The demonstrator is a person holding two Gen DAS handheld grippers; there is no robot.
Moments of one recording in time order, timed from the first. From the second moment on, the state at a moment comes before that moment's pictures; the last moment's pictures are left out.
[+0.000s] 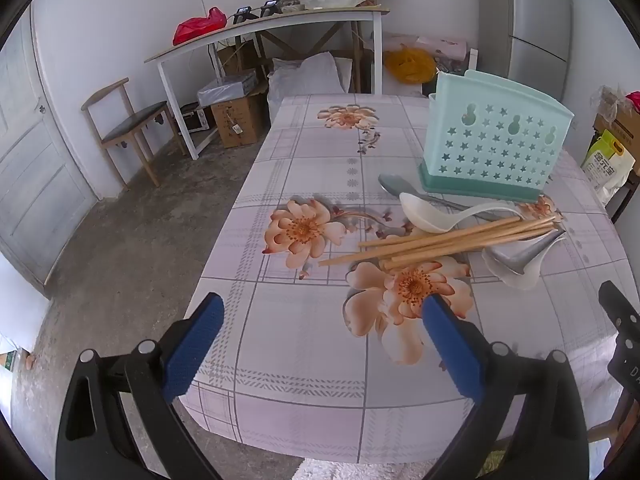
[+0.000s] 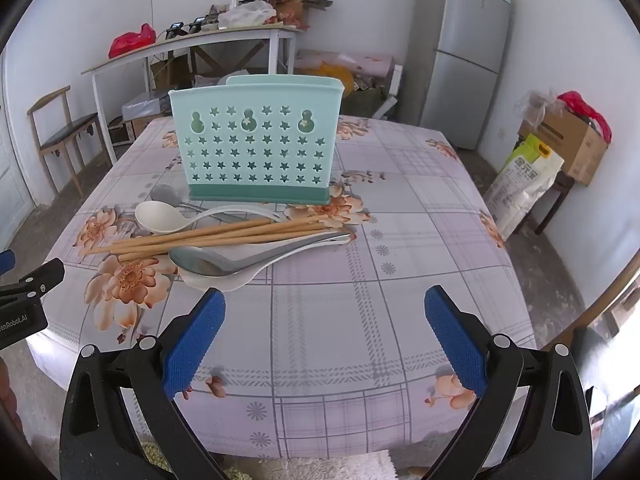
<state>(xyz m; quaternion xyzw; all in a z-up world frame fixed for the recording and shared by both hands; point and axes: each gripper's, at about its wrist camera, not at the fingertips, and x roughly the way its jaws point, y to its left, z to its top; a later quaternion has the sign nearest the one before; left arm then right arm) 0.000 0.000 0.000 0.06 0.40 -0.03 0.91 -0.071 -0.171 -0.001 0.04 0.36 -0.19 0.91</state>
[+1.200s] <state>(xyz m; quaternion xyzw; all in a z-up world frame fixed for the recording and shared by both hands) -0.002 -0.006 0.004 0.06 0.40 -0.05 0.91 -0.074 -0.172 -0.001 0.04 0.36 -0.19 0.91</state>
